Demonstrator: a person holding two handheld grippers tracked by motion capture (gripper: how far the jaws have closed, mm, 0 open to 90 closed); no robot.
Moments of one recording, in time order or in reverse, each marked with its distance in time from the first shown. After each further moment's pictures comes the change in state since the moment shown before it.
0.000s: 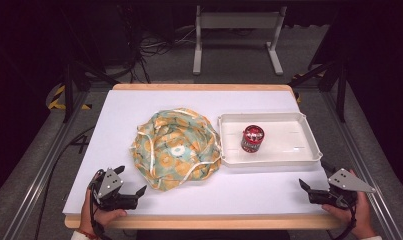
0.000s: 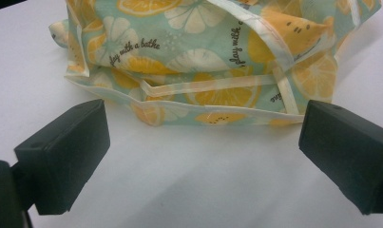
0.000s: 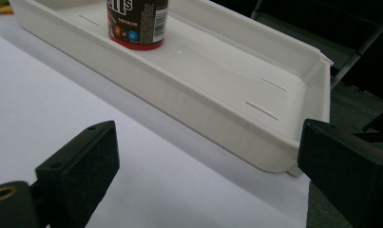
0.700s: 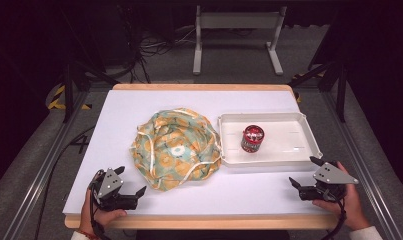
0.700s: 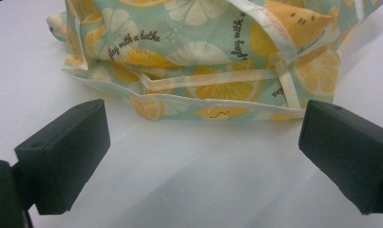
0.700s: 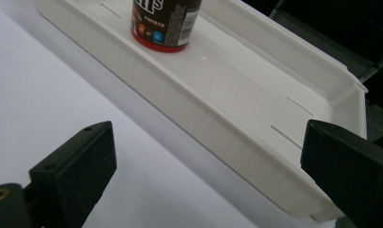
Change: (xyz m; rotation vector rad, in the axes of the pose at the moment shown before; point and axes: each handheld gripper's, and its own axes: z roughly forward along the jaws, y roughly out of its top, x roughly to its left) left arm 0.000 -0.002 0.001 0.013 -0.001 -0.010; right arm 0.010 0.020 0.020 0.053 0.052 -0.108
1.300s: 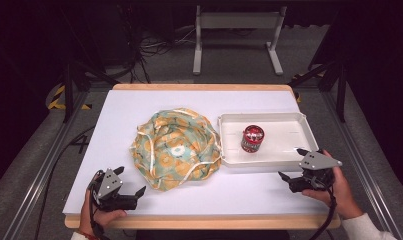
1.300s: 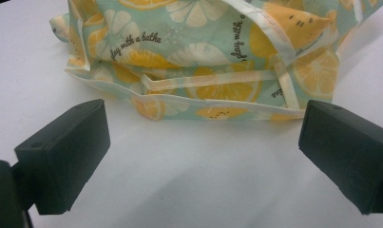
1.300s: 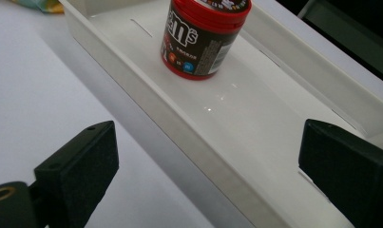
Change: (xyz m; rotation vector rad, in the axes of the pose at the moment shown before) left arm 0.000 0.000 -0.002 -0.007 0.005 0.000; right arm 0.004 0.046 0.017 0.076 0.097 -0.054
